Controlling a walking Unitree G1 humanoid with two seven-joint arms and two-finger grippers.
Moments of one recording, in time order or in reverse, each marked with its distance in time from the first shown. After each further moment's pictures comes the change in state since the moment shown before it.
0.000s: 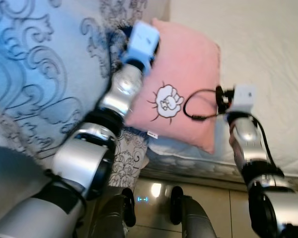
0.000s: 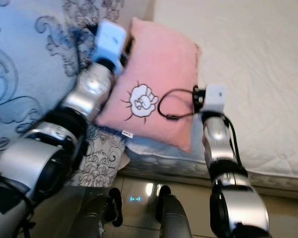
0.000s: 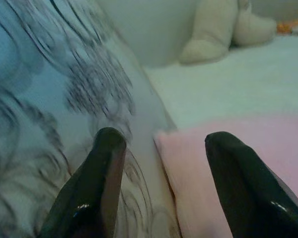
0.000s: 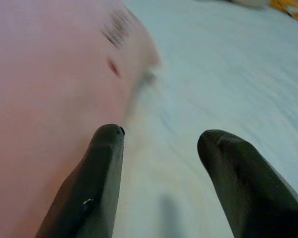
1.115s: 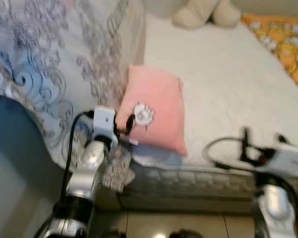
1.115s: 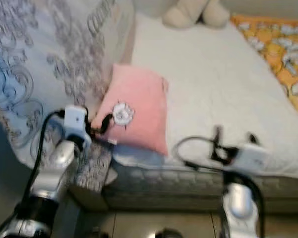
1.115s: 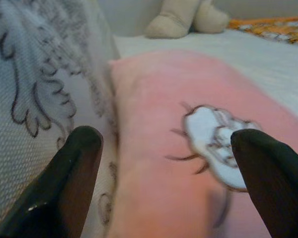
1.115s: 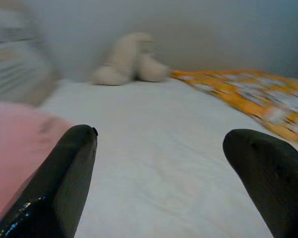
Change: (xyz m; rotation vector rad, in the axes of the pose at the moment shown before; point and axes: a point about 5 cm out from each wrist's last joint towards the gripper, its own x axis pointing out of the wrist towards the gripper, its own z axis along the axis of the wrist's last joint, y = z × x) left arm -0.158 -0.001 -0.124 -0.311 0.384 -0.078; right arm -0.141 -0.015 -0.003 0.083 -0.056 -0.118
